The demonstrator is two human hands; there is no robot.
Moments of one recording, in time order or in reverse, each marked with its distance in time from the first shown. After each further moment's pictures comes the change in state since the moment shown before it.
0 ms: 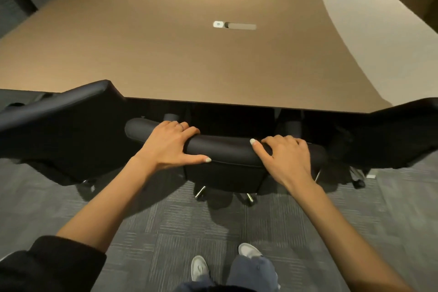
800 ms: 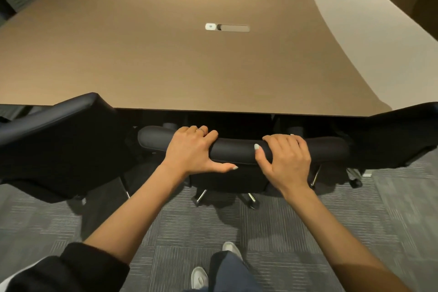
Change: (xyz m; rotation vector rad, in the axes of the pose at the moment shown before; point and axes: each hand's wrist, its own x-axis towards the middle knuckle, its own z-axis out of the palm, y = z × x) left_hand 0.053 0.023 0.014 0.010 0.169 -0.061; right_hand 0.034 0.001 0.033 -0.008 0.508 -0.146
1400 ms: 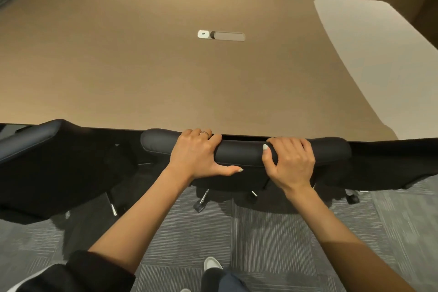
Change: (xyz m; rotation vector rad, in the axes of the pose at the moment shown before) left_hand 0.102 0.001 0.040 -0.027 0.035 -0.057; right_hand 0.079 0.075 0.053 0.006 0.112 -0.040
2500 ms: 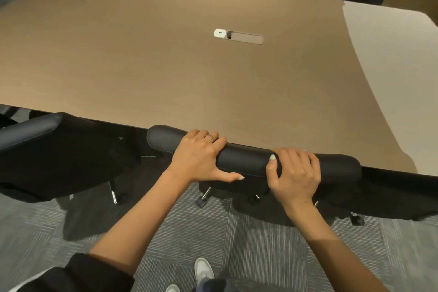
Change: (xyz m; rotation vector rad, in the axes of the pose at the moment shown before) left_hand 0.027 -0.005 0.014 0.013 -0.026 0.029; right_hand 0.020 0.015 0.010 -0.017 -0.081 0.046
